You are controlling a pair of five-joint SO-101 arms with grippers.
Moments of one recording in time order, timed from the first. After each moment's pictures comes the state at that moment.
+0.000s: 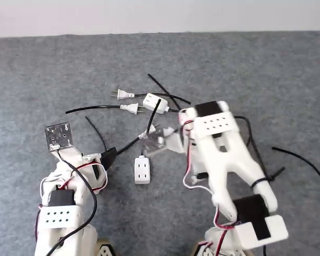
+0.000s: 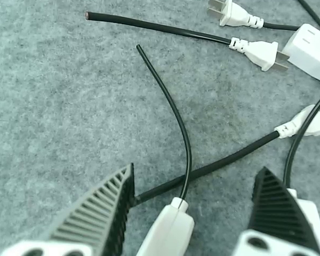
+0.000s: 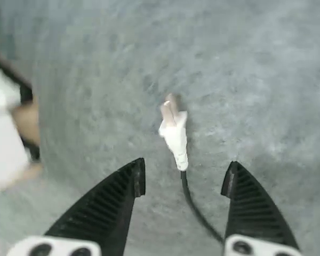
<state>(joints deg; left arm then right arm) -8.0 -60.3 84.6 38.8 15.3 -19.8 -1.5 18.8 91.3 73.5</state>
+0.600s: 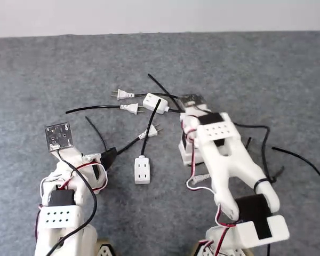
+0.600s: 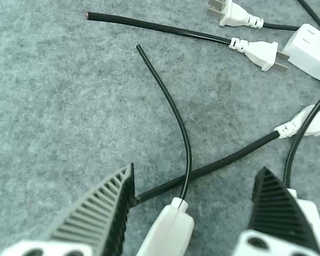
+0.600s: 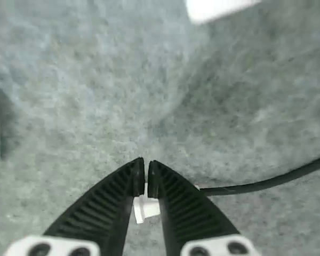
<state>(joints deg) -8.0 -60.3 84.6 38.8 15.3 -15.5 -1.5 32.2 66.2 -0.1</state>
